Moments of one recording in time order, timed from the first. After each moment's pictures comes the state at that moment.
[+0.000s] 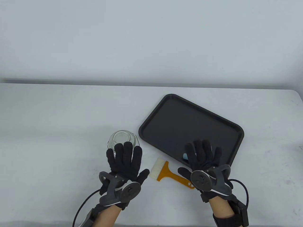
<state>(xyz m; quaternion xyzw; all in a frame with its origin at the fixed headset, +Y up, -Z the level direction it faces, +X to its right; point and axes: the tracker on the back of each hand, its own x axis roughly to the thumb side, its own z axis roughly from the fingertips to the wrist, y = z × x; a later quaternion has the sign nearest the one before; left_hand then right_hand) -0.113 -0.687 -0.222 0.17 -0.25 0.05 0.95 0.157 -0.697 -0.252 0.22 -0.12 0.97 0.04</state>
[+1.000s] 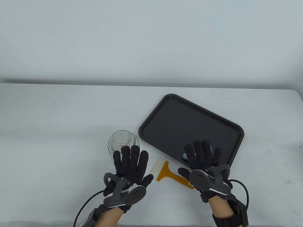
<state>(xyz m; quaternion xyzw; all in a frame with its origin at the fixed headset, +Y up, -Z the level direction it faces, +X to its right) -0.101 -0.691 -0.216 0.15 -0.28 0.04 0.95 0.161 -0.698 -0.254 0.21 -0.11 0.97 0.04</state>
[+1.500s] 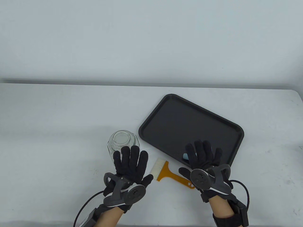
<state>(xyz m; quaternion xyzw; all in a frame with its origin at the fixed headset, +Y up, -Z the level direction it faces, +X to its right) -0.101 -0.691 -0.217 0.15 -0.28 0.05 0.95 0.163 -0.698 -0.255 0.21 -0.10 0.97 0.04</state>
